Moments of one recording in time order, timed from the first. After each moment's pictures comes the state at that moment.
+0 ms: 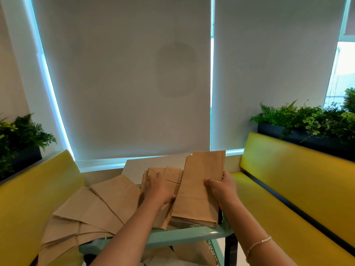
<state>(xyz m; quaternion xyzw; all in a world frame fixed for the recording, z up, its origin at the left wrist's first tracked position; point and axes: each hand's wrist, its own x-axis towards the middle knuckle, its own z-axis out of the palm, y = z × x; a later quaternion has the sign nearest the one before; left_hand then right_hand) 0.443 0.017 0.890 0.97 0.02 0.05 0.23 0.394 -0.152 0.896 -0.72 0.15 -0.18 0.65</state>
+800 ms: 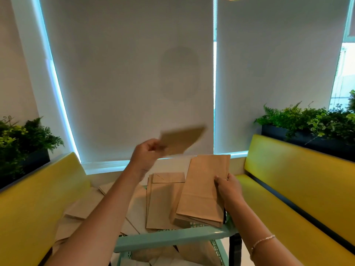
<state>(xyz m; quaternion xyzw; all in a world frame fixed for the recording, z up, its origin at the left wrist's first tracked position) 0.412 0.057 0.990 0.72 -0.17 0.15 0.65 0.400 -0.153 0.894 -0.70 0.18 -0.18 0.67</state>
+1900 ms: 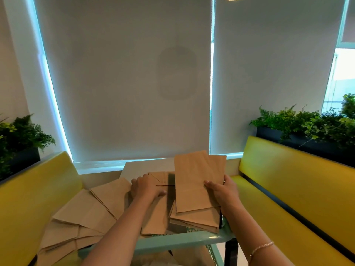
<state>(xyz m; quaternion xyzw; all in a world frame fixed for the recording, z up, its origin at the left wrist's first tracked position) 0.464 0.045 0.895 0.98 0.08 0.11 0.17 0.398 -0.154 0.891 -0.67 0.14 -0.19 0.70</state>
